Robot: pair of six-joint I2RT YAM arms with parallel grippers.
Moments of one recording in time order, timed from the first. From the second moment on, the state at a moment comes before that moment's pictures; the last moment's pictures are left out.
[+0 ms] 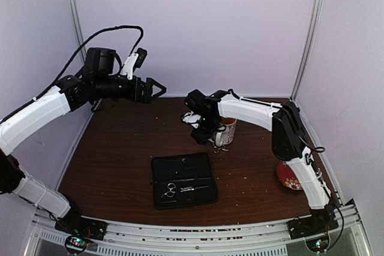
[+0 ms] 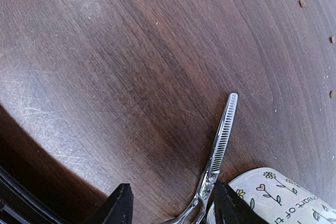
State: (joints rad) left arm -0.60 1.37 1.36 -0.40 0.24 -0.17; right arm 0.78 2.43 2.19 -0.97 0.17 -0.20
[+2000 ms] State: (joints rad) left arm -0.60 1.44 1.36 -0.40 0.50 -0.17; right arm 0.78 2.33 1.93 -0.96 0.12 -0.15
